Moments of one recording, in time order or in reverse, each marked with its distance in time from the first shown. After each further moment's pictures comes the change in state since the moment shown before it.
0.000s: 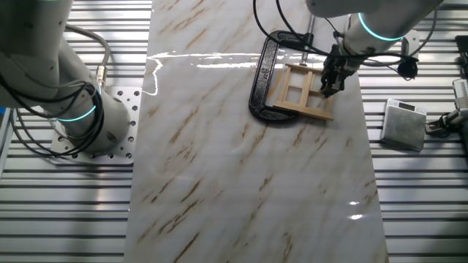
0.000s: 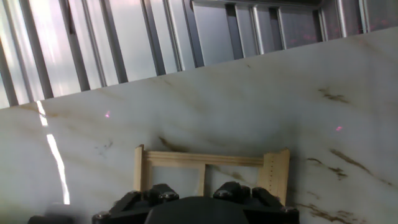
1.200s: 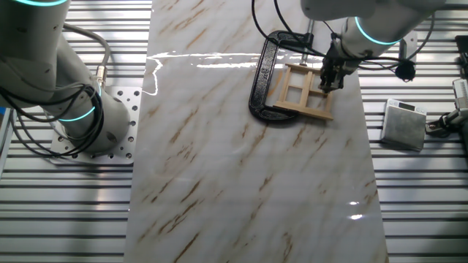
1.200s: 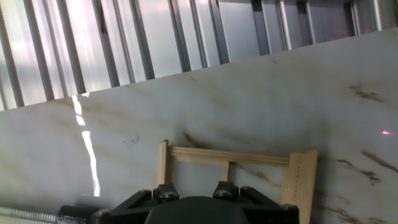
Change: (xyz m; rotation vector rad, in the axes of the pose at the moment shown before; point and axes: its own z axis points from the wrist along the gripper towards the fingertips) arm 0.003 0.008 -0.003 -0.053 0.001 -0.058
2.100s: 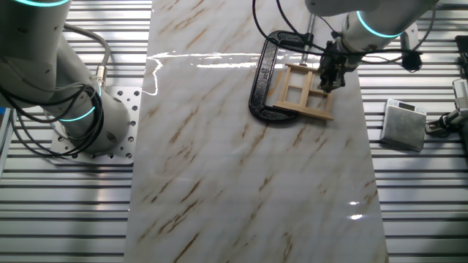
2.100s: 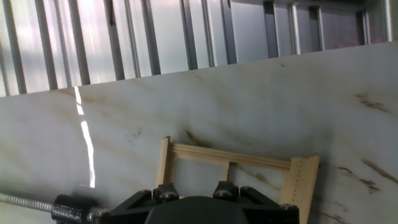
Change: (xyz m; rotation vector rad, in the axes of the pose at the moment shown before) arm 0.002 -0.001 0.002 0.050 0.034 -0.131
